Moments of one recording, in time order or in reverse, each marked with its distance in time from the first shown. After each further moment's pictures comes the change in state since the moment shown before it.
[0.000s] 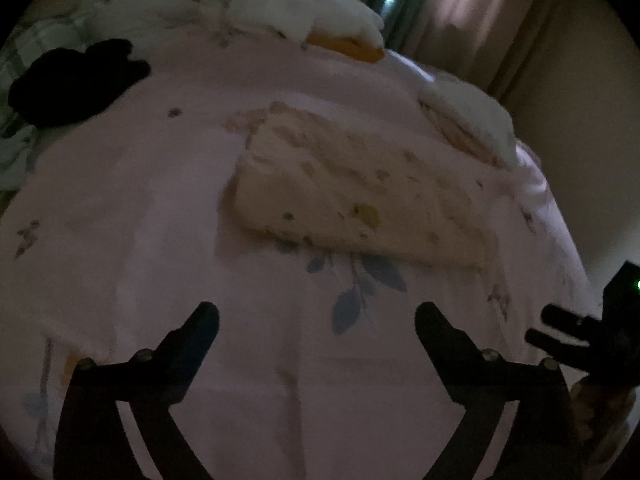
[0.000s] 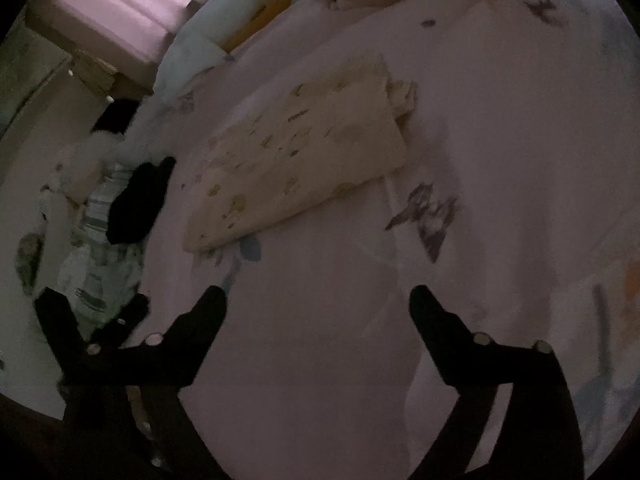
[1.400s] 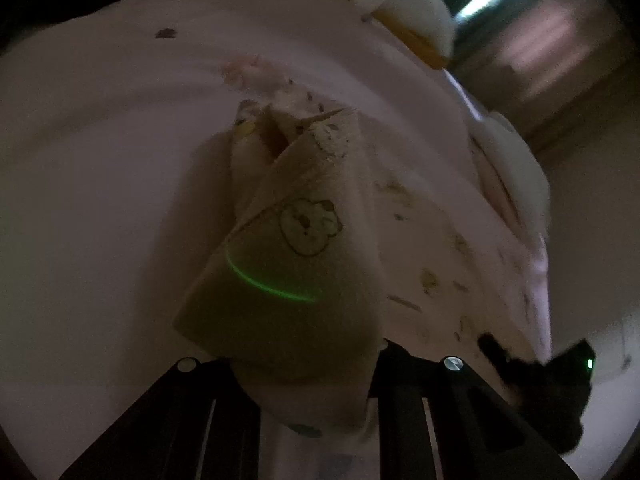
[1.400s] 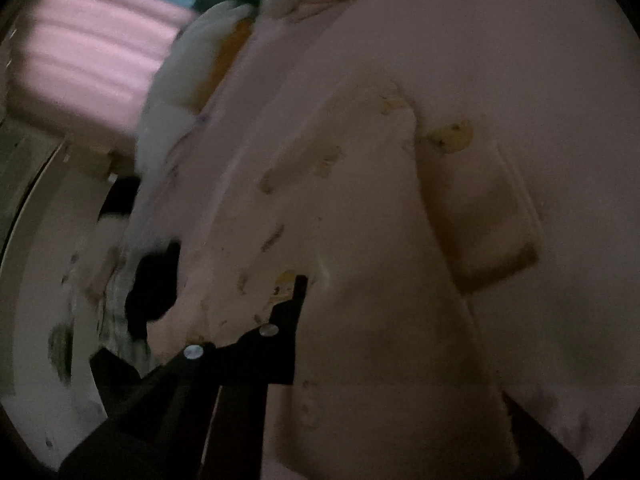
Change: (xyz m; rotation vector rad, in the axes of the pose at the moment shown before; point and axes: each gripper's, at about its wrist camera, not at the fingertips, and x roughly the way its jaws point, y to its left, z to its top) left arm 0.071 0.046 0.038 -0.321 0.068 -0.151; right arm 0.097 -0.029 0.071 0.173 -0.111 0.139
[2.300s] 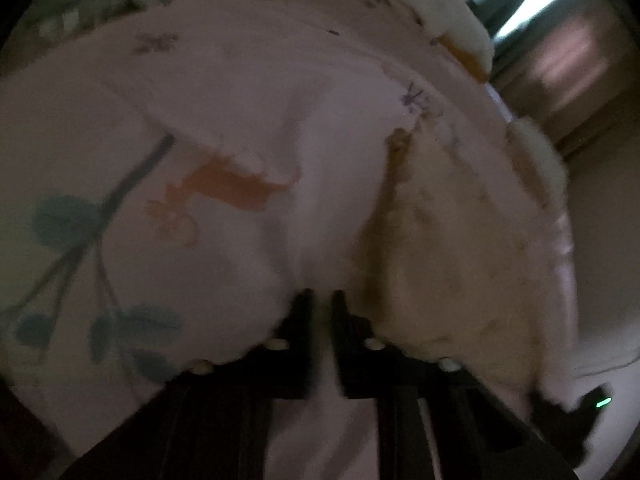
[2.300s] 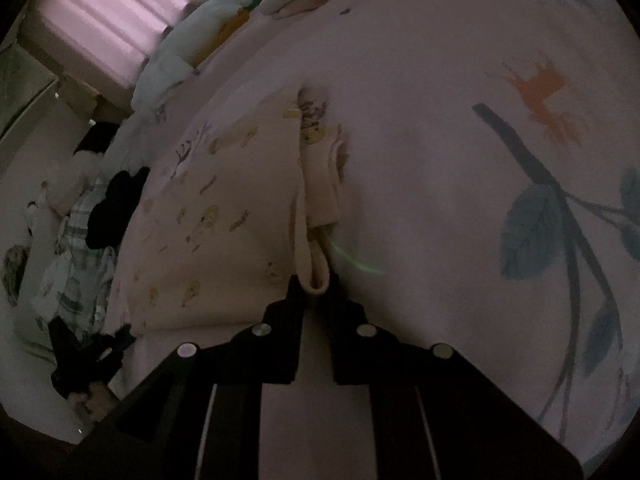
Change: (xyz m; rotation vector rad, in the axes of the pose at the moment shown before) left arm -0.121 0.084 -0.123 -0.045 -0.058 0.204; right arm -0.150 -0.056 -0.137 -0.134 -0.019 -0.219
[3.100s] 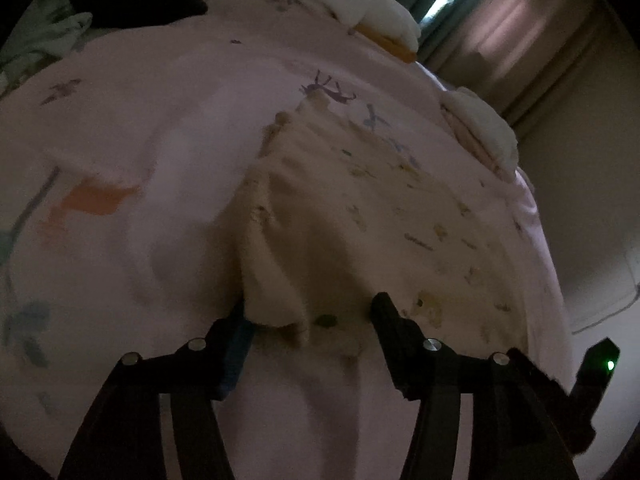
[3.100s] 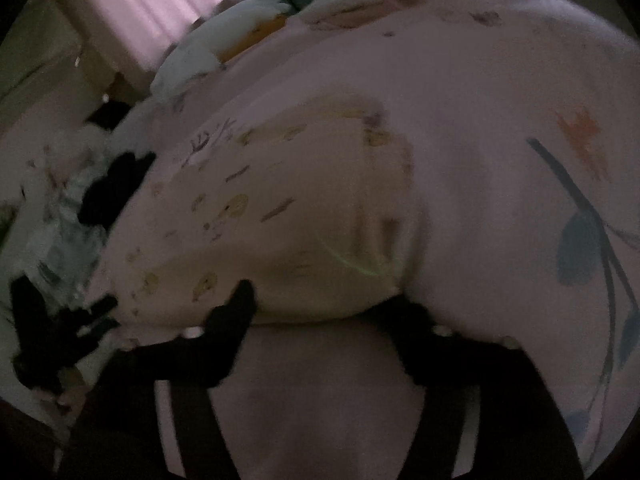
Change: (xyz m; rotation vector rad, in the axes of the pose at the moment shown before) left arm 0.018 -0.059 -0.010 0.138 -0.048 -0.153; right arm 0.013 0.055 -0.024 -0.200 -0.094 -0.052
